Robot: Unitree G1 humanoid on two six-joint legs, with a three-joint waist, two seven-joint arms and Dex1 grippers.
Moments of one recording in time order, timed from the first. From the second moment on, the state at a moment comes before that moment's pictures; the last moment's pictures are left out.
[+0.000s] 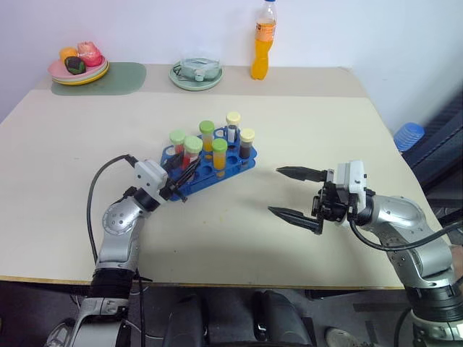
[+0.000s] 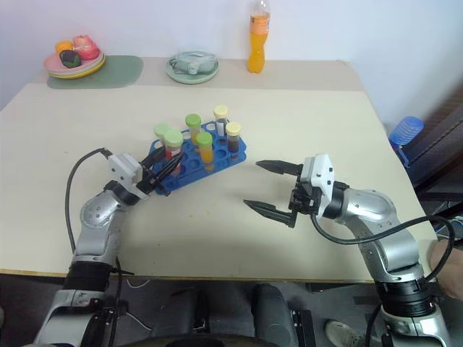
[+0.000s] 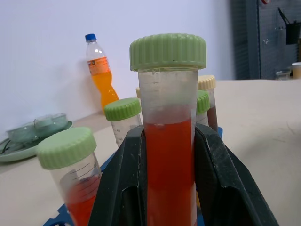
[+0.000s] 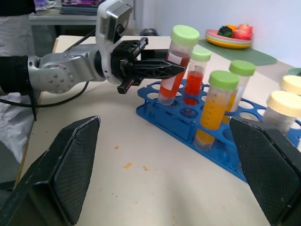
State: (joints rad) left arm -0.31 0.30 0.06 0.20 -0.24 -0.38 -0.74; right arm -0.16 -0.64 -0.06 -0.36 0.57 0.28 1.01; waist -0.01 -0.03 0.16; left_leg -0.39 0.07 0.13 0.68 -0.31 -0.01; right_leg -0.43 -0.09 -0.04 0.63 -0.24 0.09
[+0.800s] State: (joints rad) left arm -0.34 0.27 0.05 0.32 -0.36 -0.34 -0.87; right arm -0.08 -0.64 -0.11 -0.41 0.58 0.28 0.96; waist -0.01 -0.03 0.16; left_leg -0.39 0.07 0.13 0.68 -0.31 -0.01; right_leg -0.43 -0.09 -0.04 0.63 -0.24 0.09
